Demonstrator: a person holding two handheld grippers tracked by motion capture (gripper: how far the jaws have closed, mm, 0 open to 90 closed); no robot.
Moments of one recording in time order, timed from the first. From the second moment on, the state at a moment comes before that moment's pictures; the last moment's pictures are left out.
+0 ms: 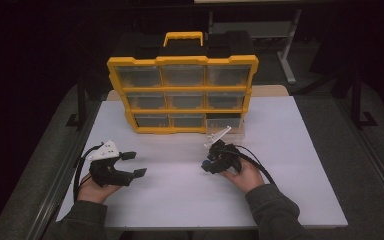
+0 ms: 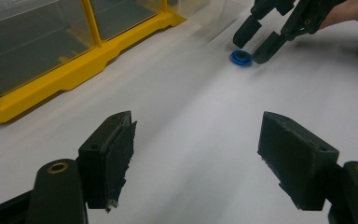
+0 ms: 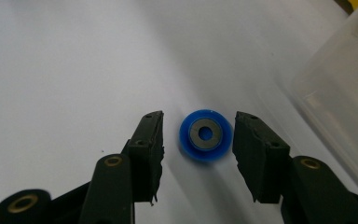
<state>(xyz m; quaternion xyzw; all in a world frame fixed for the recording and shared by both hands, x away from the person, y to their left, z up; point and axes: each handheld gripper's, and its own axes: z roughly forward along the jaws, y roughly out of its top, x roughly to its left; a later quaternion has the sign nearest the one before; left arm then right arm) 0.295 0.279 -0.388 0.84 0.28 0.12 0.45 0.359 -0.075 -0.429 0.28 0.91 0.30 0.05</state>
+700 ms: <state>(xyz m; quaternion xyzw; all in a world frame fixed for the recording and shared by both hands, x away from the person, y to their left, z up) 0.293 0.280 -0.389 0.84 0.29 0.12 0.45 0.363 -0.072 -0.435 0.27 0.92 0.29 0.06</state>
